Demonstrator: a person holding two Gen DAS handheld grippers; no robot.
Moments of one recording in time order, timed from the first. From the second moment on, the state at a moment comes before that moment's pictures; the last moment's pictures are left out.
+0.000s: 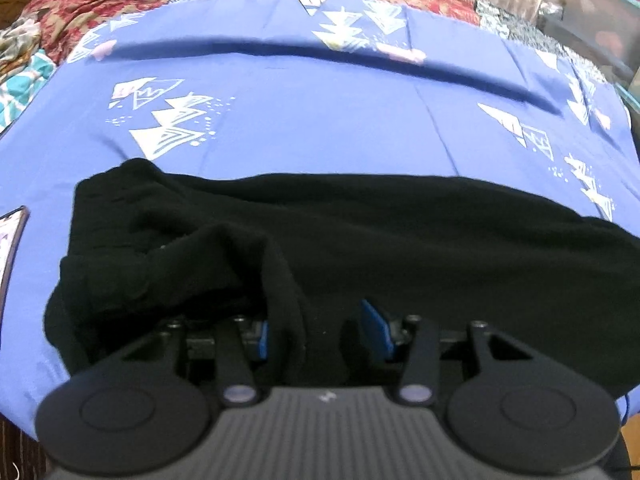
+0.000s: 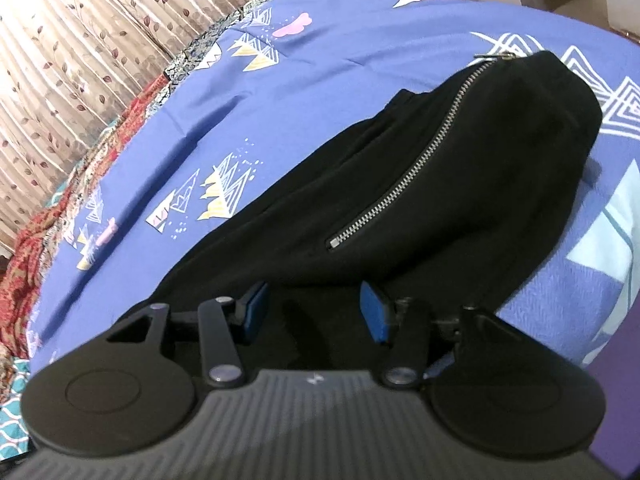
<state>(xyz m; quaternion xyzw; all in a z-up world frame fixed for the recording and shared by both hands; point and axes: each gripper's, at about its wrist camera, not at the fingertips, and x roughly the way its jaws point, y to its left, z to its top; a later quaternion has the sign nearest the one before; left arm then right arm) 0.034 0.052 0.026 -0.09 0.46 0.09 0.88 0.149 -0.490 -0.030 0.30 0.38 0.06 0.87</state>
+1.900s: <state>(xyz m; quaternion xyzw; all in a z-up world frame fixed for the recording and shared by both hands) 0.068 -0.008 0.052 -0.09 0.46 0.01 0.88 0.190 -0.639 -0.010 0.30 0.34 -0.01 0.89</state>
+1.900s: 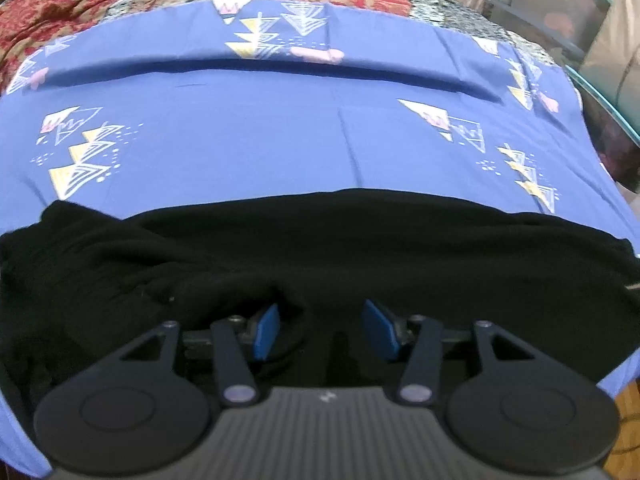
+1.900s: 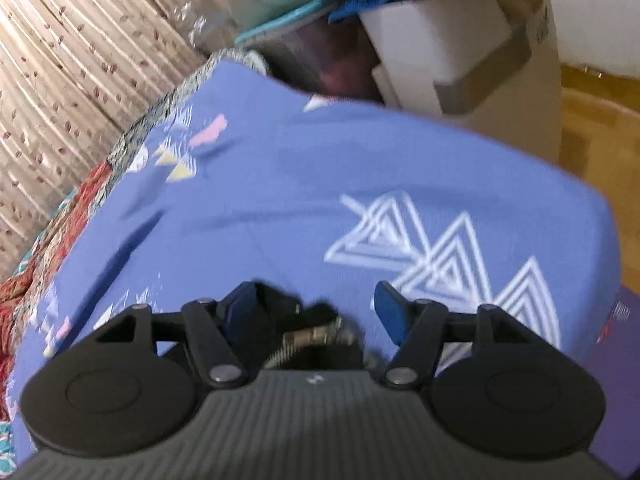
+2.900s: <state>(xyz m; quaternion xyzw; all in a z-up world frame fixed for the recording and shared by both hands) 0.060 0.015 0.047 -0.06 0.44 0.06 0.89 0.167 -0.608 0.015 0.30 0.27 -0.03 0.91</state>
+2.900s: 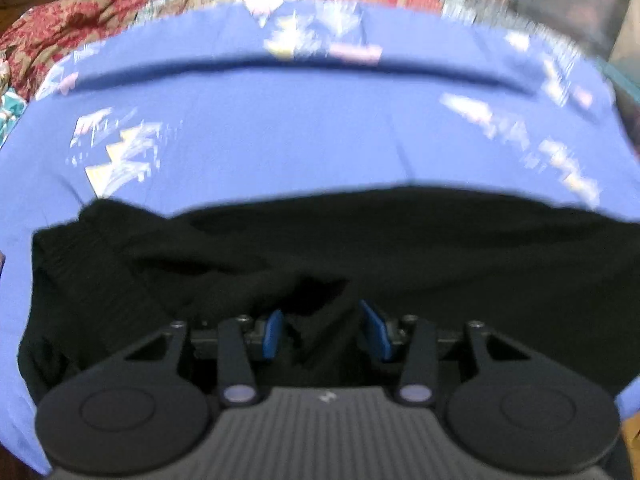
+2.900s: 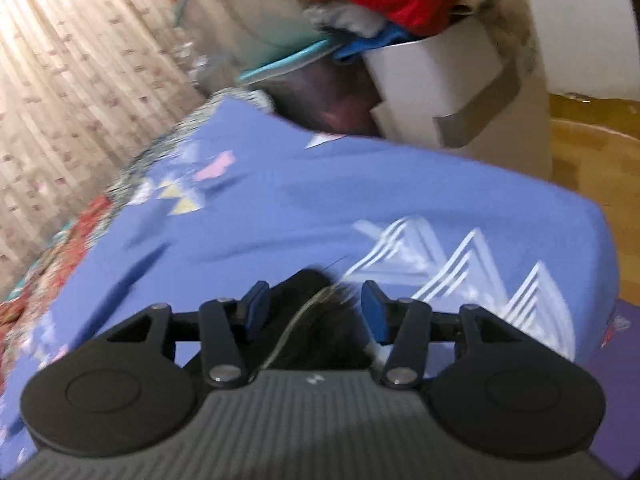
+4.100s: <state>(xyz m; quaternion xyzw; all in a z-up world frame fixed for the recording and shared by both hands) -0.071 0.225 0.056 -0.32 0.32 0.10 0.88 0.214 -0.094 0.020 -0.09 0.33 0.30 0.89</state>
